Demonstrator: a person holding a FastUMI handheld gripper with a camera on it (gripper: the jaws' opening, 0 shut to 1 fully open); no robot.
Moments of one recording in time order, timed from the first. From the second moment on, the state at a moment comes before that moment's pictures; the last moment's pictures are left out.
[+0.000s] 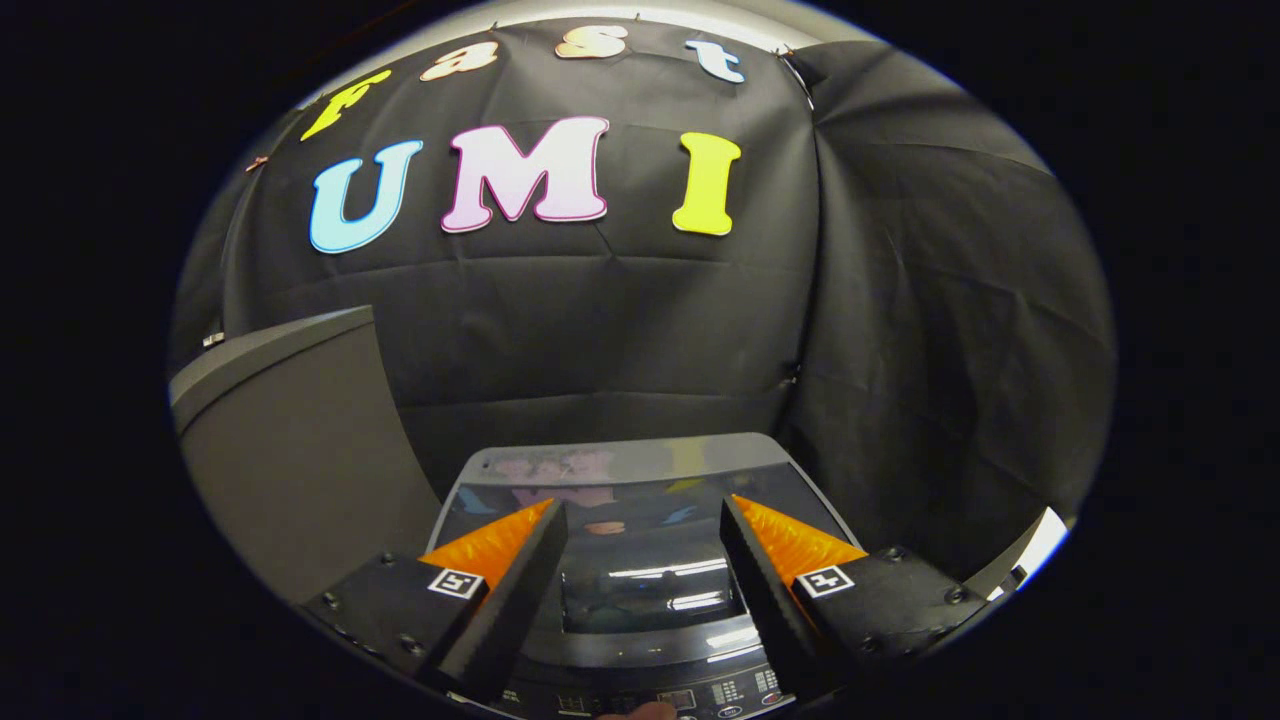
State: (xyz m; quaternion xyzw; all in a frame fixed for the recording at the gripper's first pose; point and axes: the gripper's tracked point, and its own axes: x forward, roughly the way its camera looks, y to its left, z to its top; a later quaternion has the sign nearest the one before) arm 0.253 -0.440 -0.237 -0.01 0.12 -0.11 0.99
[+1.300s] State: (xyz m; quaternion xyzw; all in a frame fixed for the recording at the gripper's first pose) arm 0.185 -0.214 -0.052 0.04 -0.02 -0.07 1.00
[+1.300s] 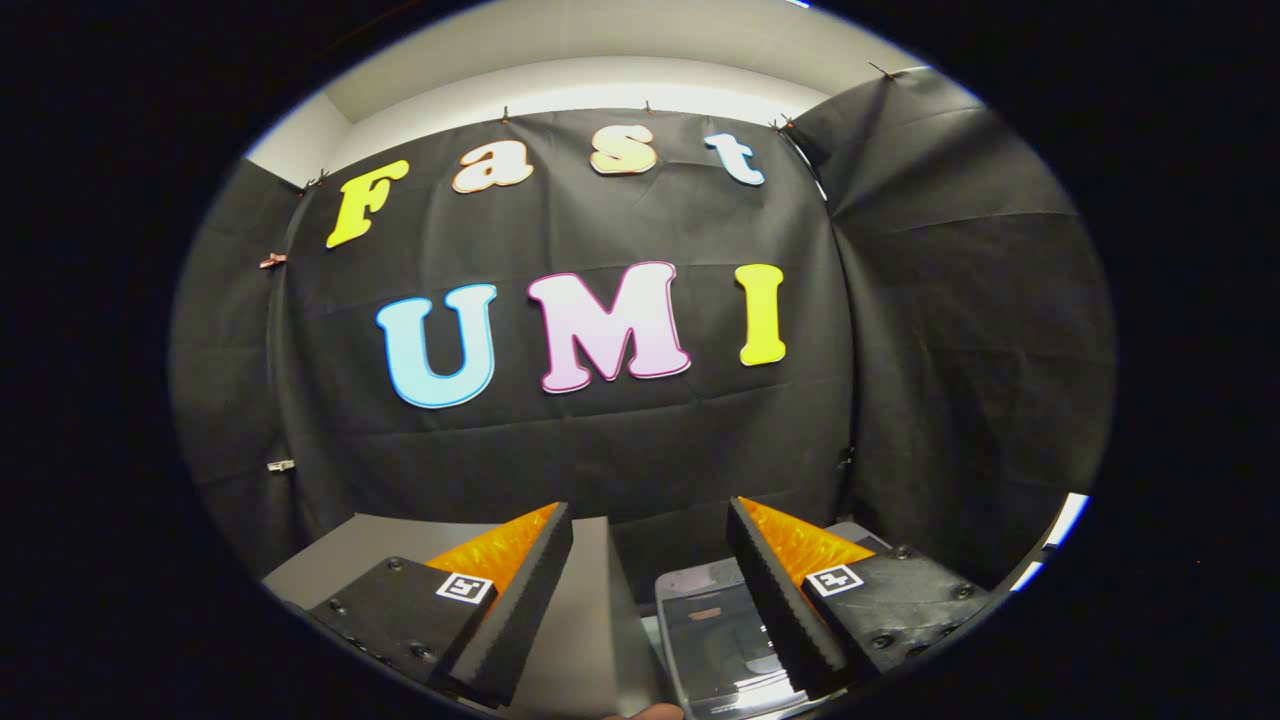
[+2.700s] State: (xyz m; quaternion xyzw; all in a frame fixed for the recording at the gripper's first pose) arm 0.092 -0.011 -0.066 0.01 0.03 0.02 1.00
